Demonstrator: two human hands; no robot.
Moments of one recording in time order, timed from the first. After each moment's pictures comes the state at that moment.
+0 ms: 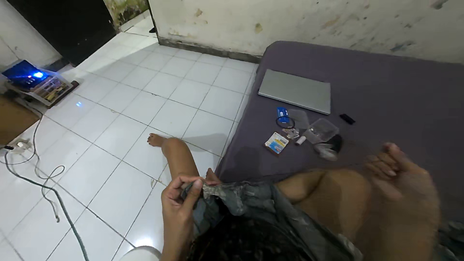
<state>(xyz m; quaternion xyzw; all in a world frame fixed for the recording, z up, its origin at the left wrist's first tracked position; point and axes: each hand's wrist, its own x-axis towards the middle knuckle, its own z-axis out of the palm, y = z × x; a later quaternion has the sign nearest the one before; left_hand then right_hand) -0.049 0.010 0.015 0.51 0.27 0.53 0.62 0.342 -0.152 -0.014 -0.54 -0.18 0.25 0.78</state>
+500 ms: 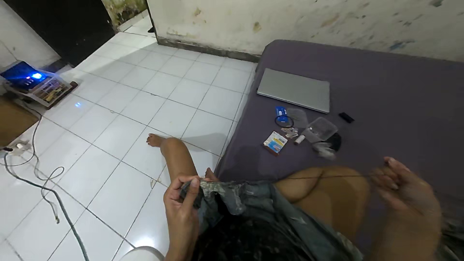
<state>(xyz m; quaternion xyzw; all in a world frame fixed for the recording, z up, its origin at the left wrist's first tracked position) -0.033 0.003 0.014 0.44 0.26 0.57 0.64 0.354 -0.185 -0.039 -0.57 -0.14 0.26 0.77</state>
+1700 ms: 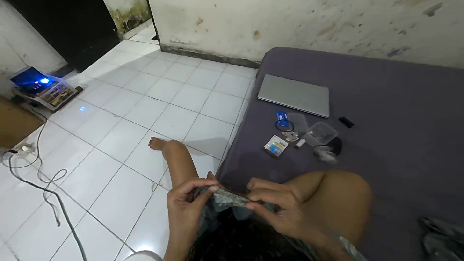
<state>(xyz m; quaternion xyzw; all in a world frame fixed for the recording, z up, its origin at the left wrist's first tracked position) -0.042 0.006 0.023 0.60 0.25 0.53 0.55 0.156 -0.075 -0.006 -0.43 -0.71 0.16 0.54</state>
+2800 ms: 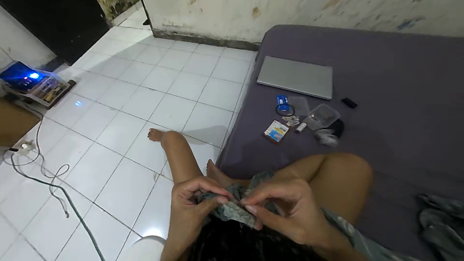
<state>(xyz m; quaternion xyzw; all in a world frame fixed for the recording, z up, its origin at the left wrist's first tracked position) -0.049 0.004 0.023 0.58 0.10 0.44 0.68 0.130 -0.090 0.032 -0.38 -0.59 0.34 0.62</state>
